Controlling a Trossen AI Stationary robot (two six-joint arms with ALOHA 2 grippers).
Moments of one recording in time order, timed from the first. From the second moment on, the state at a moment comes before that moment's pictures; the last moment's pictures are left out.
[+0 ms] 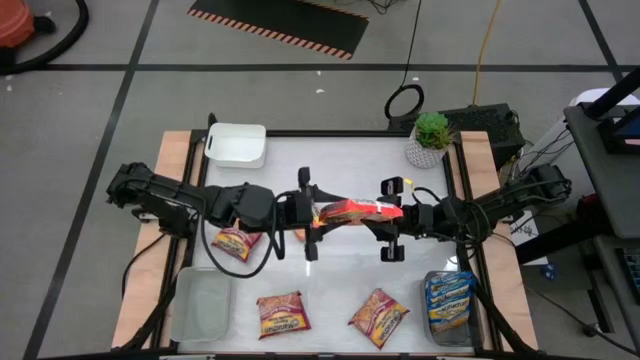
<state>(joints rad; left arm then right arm) -0.28 1.56 1.53 -0.01 -0.38 0.20 0.27 1.34 0.62 1.38 0.19 -0.25</state>
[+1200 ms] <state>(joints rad) -0.14 1.22 1.53 -0.70 -0.61 -0.03 0.27 1.26 0.62 1.22 0.50 -0.25</state>
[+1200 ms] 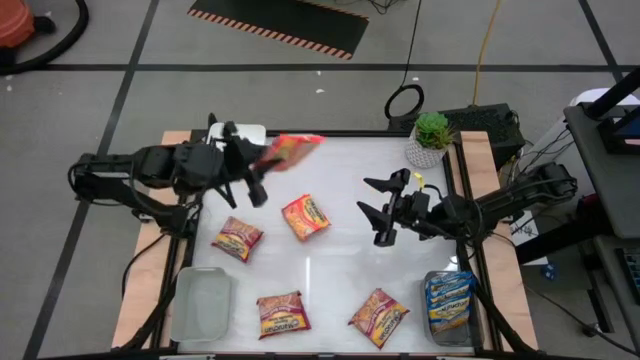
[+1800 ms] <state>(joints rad) 0.22 1.21 1.45 -1.11 -0.76 -0.31 0.28 1.13 0.62 1.05 0.50 -0.28</state>
